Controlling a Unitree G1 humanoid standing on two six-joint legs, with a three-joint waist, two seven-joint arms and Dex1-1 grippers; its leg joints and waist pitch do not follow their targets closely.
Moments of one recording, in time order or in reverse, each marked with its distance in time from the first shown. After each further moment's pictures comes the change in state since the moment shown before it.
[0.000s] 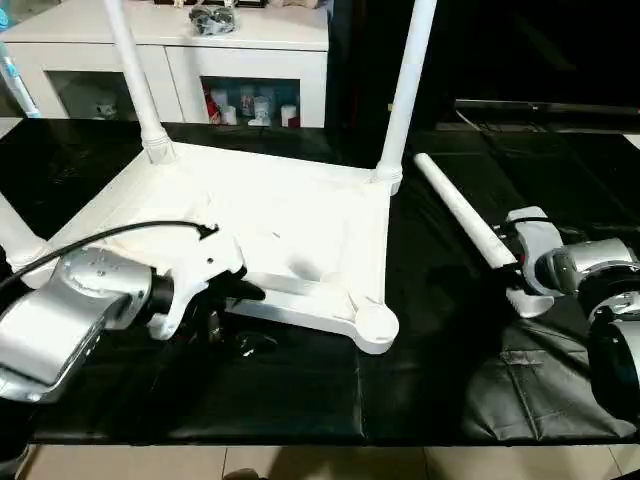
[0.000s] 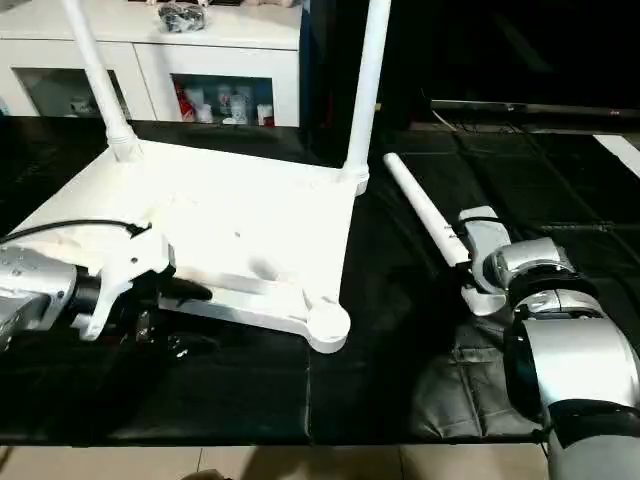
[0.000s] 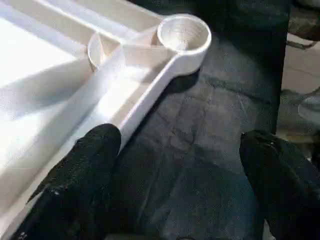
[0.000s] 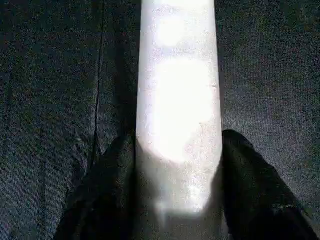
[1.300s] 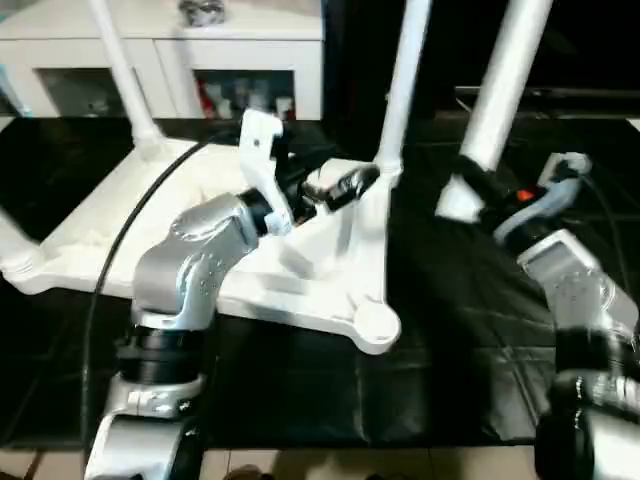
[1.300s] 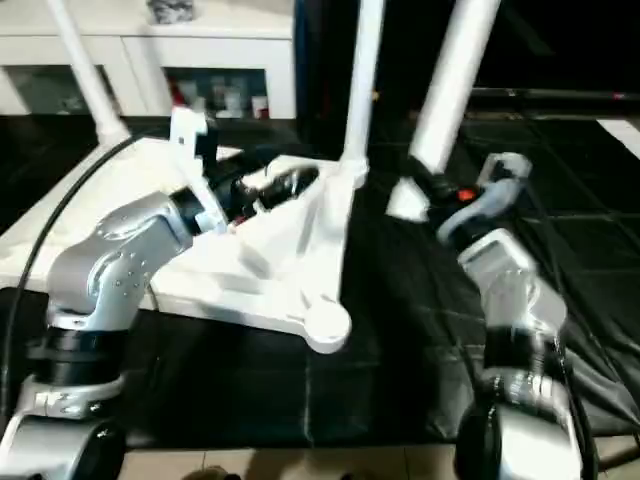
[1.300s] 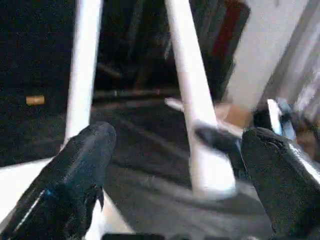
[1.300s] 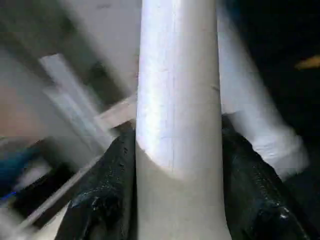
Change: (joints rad) left arm -0.278 -0.693 0.287 0.336 -0.167 -0.231 0.578; right arm 0.473 0.301 -0.381 -1.048 0.836 -0.018 0.195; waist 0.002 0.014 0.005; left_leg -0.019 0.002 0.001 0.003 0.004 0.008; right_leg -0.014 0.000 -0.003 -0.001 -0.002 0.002
